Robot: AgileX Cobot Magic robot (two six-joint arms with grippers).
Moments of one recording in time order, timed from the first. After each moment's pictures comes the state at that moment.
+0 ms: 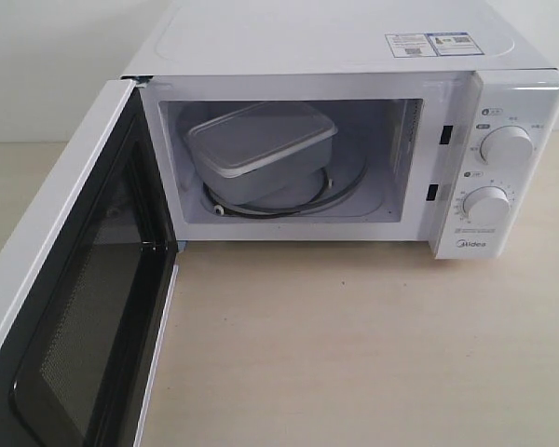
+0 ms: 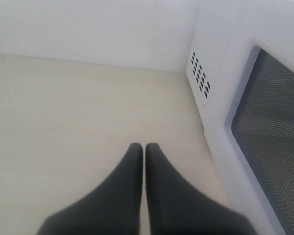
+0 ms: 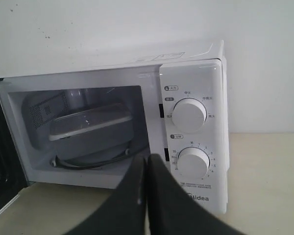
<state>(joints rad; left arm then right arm) -0.01 0.00 0.00 -0.14 0.29 0.02 0.19 0.01 0.00 0.18 0.03 -0.07</state>
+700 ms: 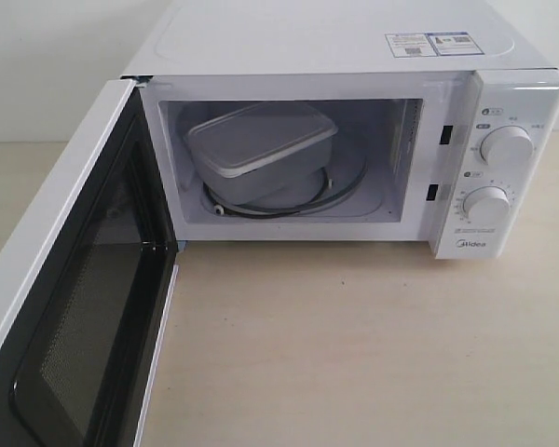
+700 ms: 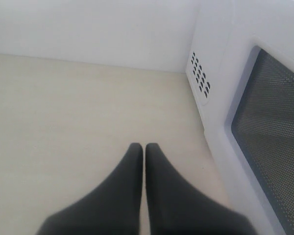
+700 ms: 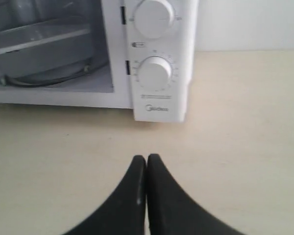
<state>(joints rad) -0.01 0.00 0.00 -0.14 0.29 0.02 0.03 0.00 0.00 0.16 0.34 -0.10</state>
